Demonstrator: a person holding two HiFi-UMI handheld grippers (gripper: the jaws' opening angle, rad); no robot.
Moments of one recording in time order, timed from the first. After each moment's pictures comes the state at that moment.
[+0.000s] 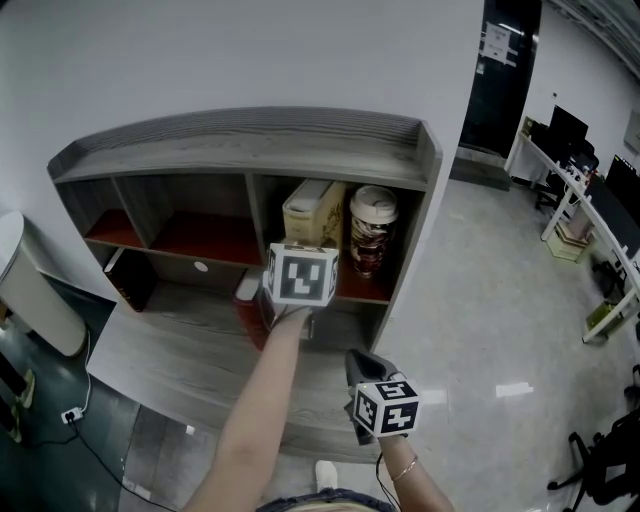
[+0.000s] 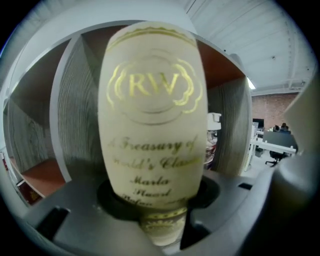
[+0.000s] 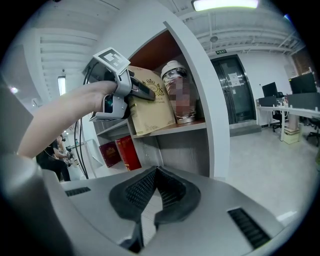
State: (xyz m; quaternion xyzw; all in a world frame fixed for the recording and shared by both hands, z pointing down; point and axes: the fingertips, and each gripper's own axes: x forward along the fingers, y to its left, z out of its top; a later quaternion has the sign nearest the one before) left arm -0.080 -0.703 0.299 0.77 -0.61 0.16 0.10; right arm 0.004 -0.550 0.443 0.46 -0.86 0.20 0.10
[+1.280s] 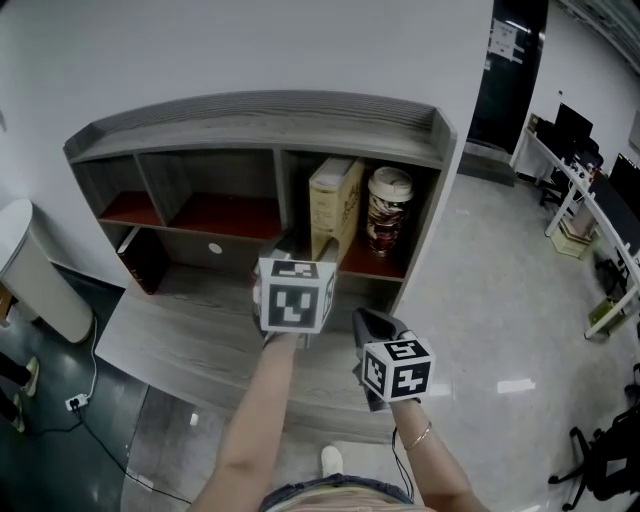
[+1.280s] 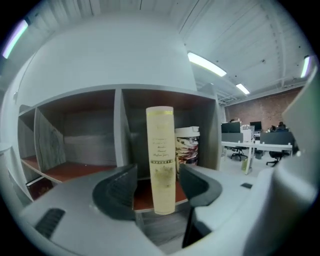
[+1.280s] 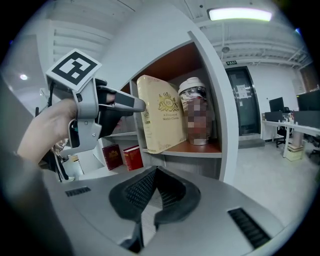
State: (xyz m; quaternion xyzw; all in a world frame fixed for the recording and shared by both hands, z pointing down) left arm -0.107 -0.619 0.277 0.78 -0.61 0.12 0.05; right arm -0.019 -0.554 0.390 0.46 -0.87 0.14 0.10
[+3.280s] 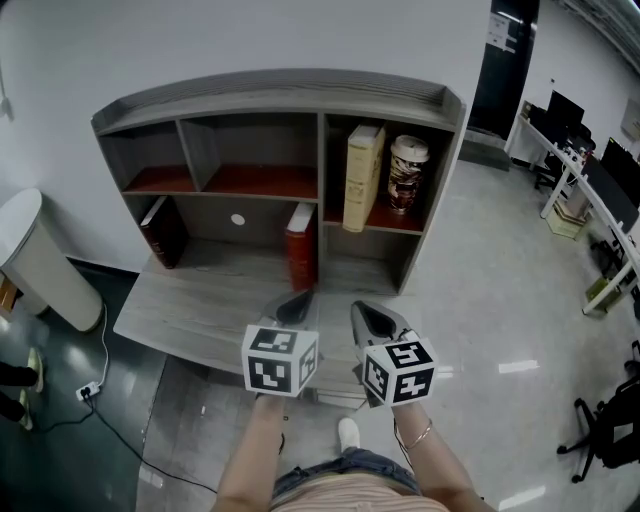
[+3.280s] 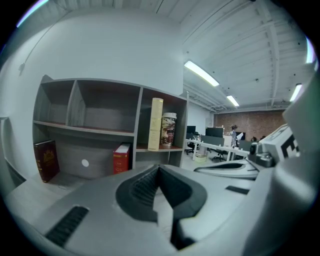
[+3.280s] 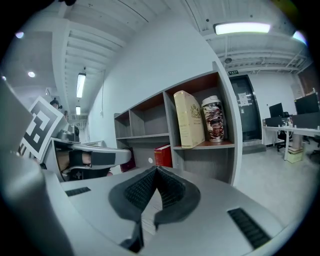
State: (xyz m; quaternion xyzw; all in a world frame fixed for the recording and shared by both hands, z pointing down) left arm -0.157 -0.437 0.367 0.82 -0.55 0.09 0.11; right arm -0.081 -0.431 0.380 0.46 -0.88 0.10 0.07
